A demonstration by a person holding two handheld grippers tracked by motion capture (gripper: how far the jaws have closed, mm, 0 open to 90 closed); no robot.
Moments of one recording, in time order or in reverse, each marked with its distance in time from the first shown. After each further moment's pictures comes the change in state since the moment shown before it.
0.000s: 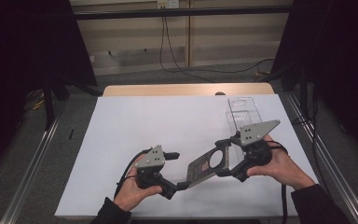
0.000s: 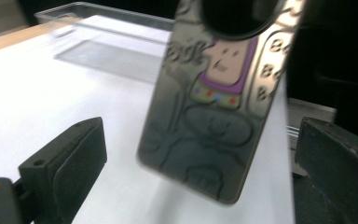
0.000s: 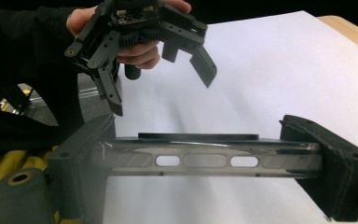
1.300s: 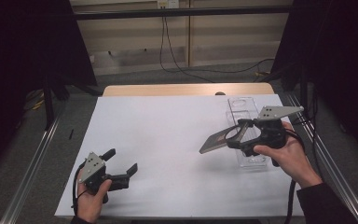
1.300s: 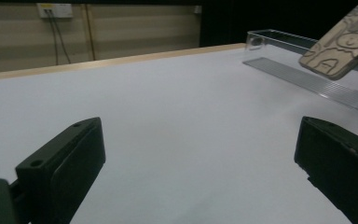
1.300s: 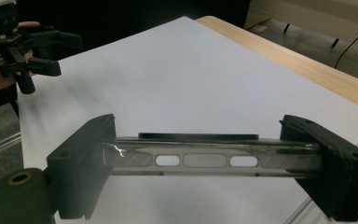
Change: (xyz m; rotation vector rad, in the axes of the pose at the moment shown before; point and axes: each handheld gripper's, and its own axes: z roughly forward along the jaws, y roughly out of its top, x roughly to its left) left arm 0.029 -0.073 -0.109 -0.182 0.600 -0.181; right arm -0.025 0.004 -0.039 -0.045 -0.371 0.208
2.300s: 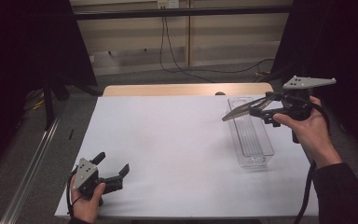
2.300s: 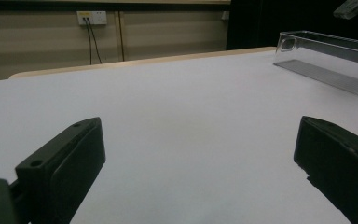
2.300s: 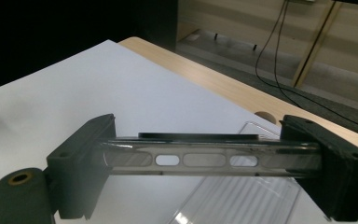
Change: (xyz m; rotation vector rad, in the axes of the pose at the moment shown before) left arm 0.007 -0.015 -0.013 -0.026 0.106 0.015; right arm -0.054 0.036 -0.042 -0.034 -0.252 0.072
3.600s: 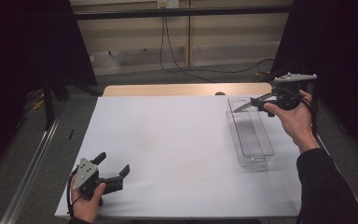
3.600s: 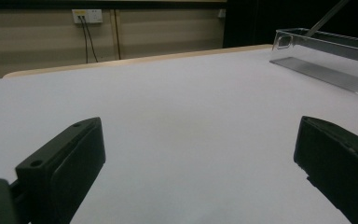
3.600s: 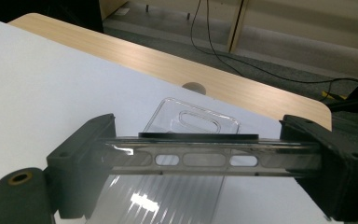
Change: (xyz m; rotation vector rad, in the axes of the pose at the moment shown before) left arm 0.000 -0.001 0.001 0.001 -0.015 -0.009; right arm -0.046 -0.014 0.048 0.108 -0.280 0.090
